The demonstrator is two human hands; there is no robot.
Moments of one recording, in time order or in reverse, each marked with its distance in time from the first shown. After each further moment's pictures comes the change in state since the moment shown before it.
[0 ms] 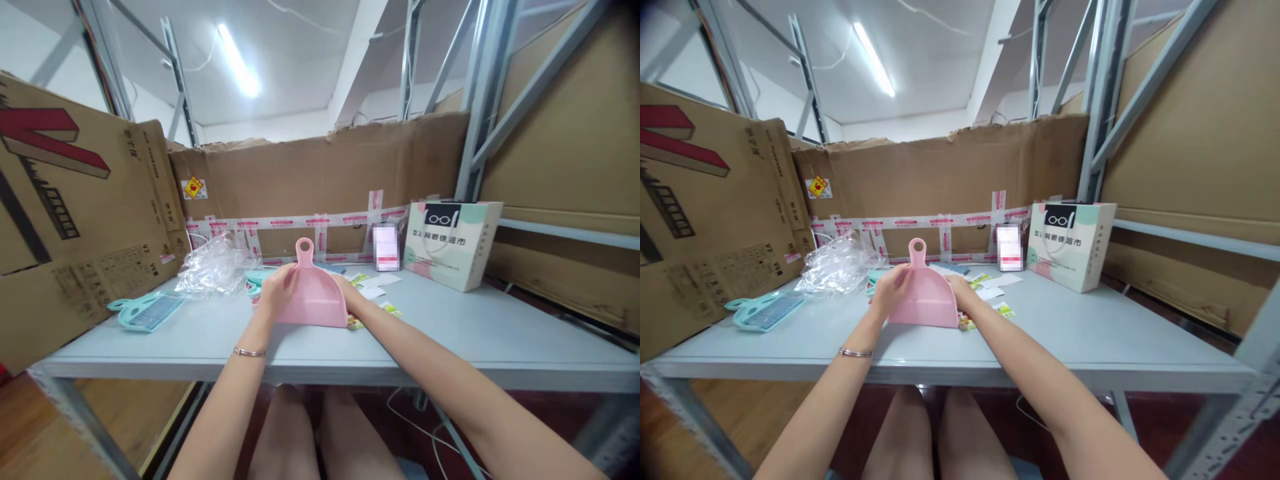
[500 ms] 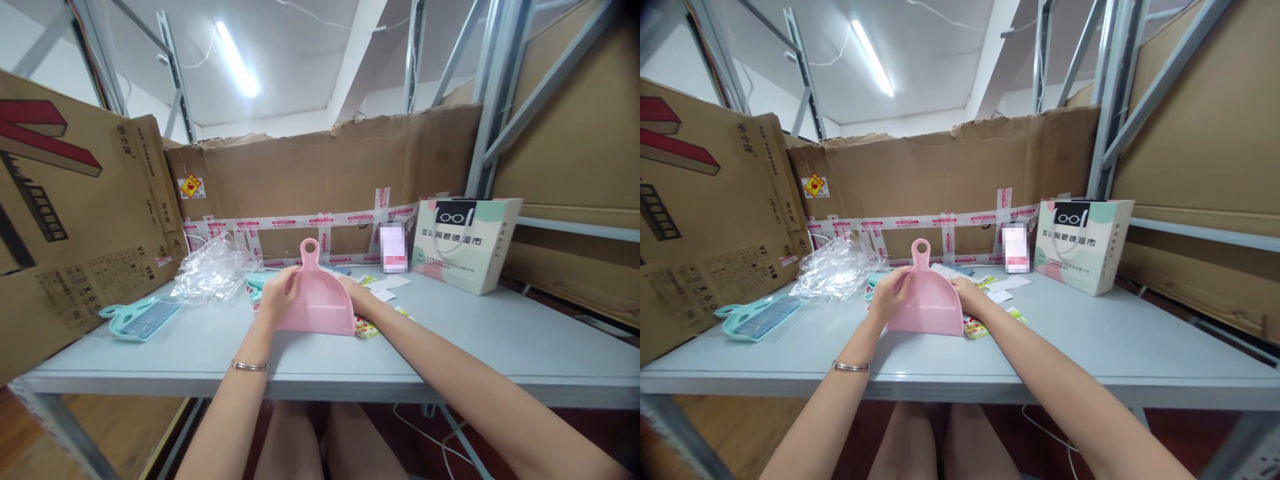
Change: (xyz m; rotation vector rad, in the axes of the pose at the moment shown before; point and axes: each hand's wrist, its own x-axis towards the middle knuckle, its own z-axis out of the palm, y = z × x) left_hand 0.002 -0.005 -0.002 -0.053 -0.027 -0.003; right_hand -0.001 0.017 -0.002 -0.102 -0.071 -0.204
